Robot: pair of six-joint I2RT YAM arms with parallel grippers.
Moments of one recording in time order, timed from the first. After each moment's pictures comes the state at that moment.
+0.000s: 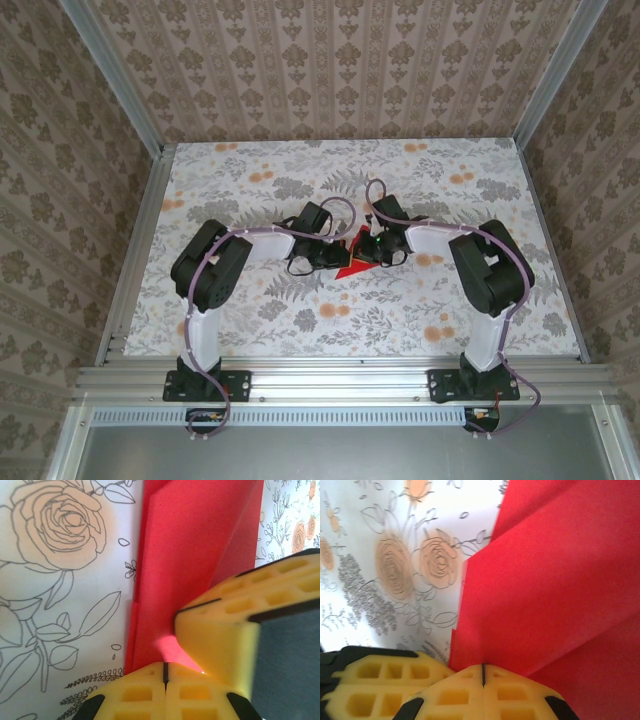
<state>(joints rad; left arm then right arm) -0.70 2.00 1.14 -0.15 0.56 -0.57 0.42 1.89 1.05 -0.26 -0.40 0.67</state>
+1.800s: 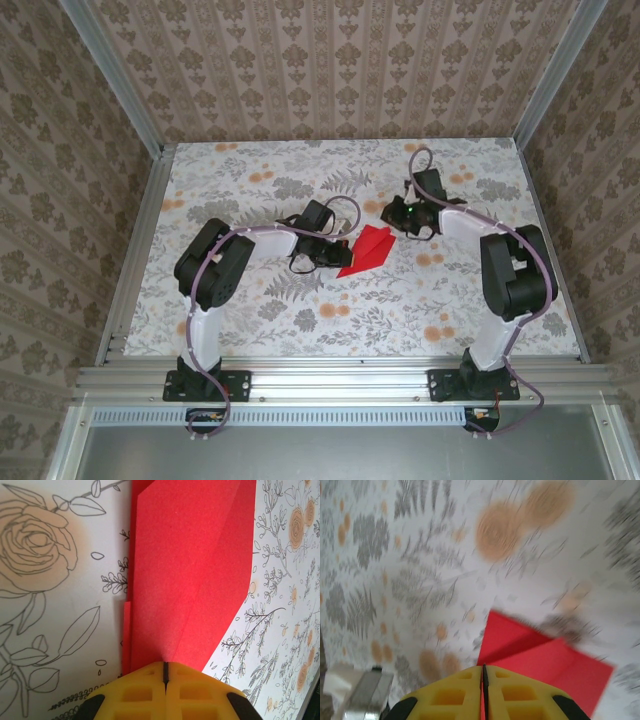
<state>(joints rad) -0.70 2.03 1.18 -0.19 0.57 -0.48 0.21 1.78 1.09 -0.21 -0.39 0.69</state>
